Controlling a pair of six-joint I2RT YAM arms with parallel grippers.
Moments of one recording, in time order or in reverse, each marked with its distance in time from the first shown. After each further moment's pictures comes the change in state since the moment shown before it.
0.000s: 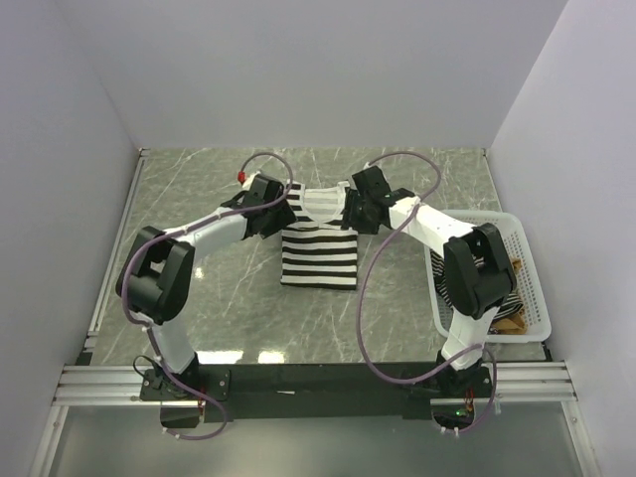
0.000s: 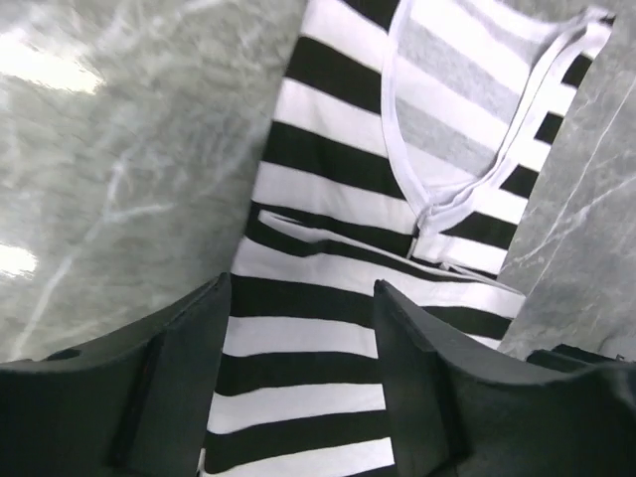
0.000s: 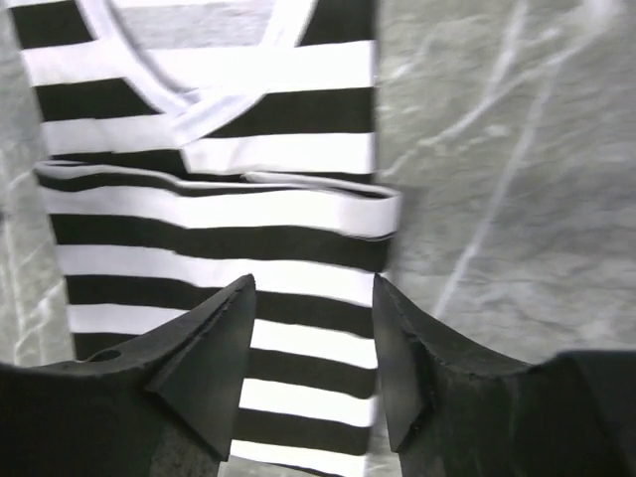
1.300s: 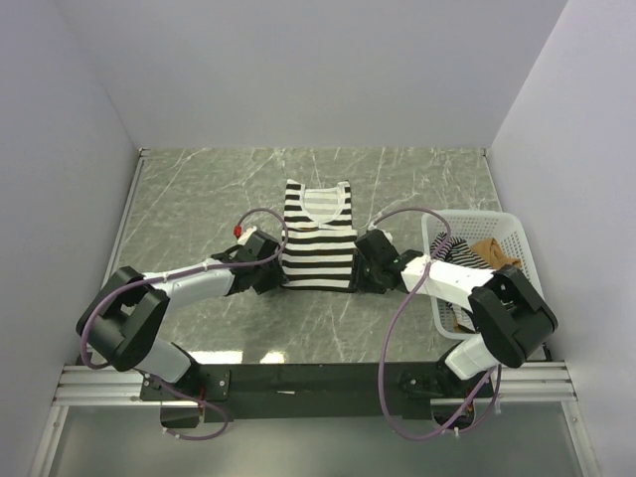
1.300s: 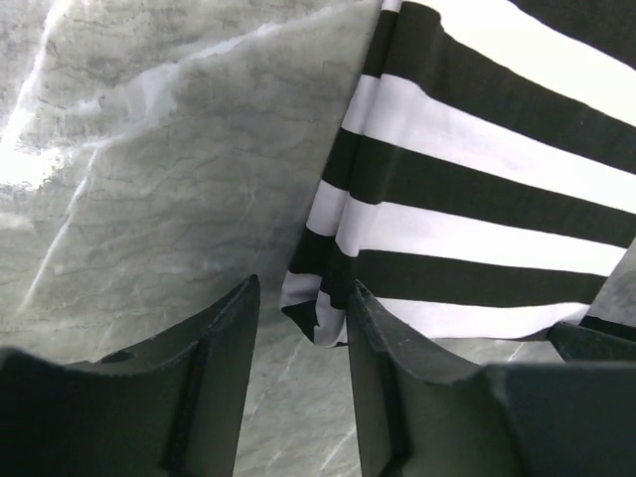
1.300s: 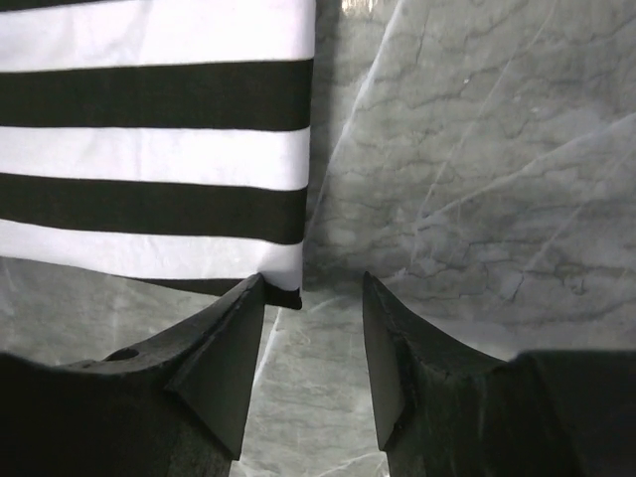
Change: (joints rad) left arm -0.152 -0.320 -0.501 0.037 0.012 -0.117; right arm 0.173 -0.329 -0.583 0.154 0.030 0.142
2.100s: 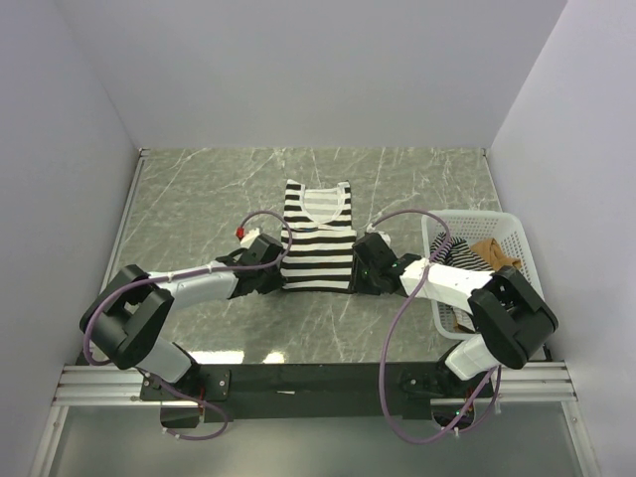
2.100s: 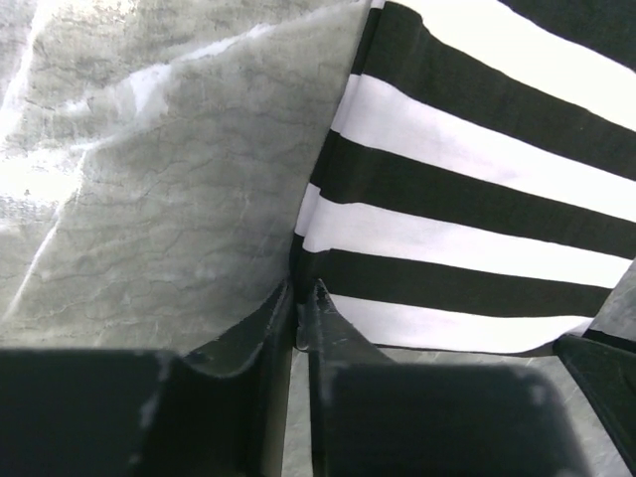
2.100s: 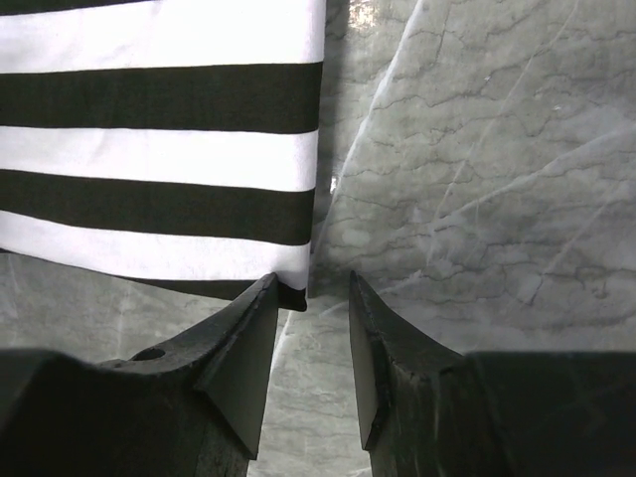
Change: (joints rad) left arm -0.039 0.021 -0.012 0.034 -0.060 -0.014; right arm 0.034 -0.006 -0.027 0.050 0.025 0.021
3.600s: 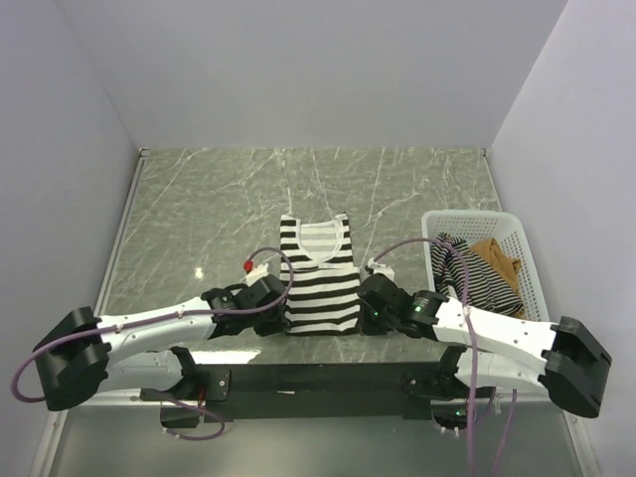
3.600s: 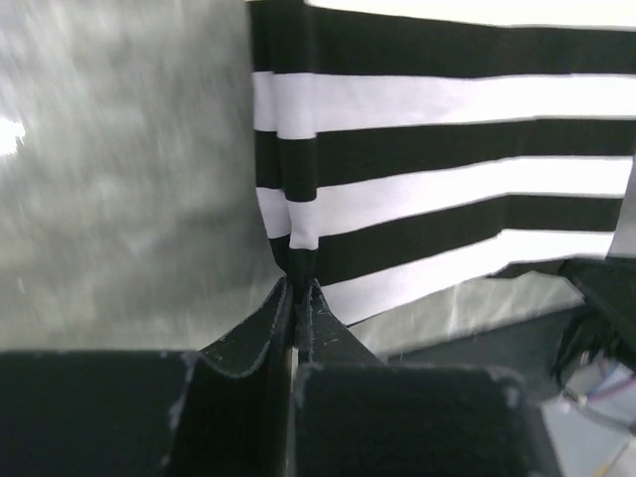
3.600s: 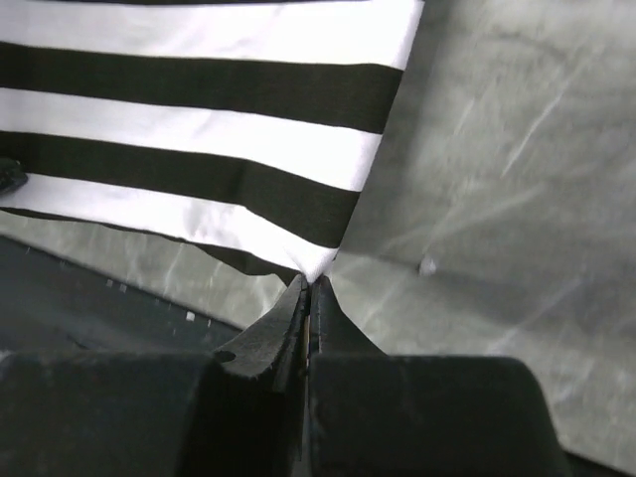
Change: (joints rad) left arm -0.303 -0.331 -0.132 -0.227 0.037 -0.146; right arm 0.289 -0.401 -0.169 -0.222 0.021 0.145
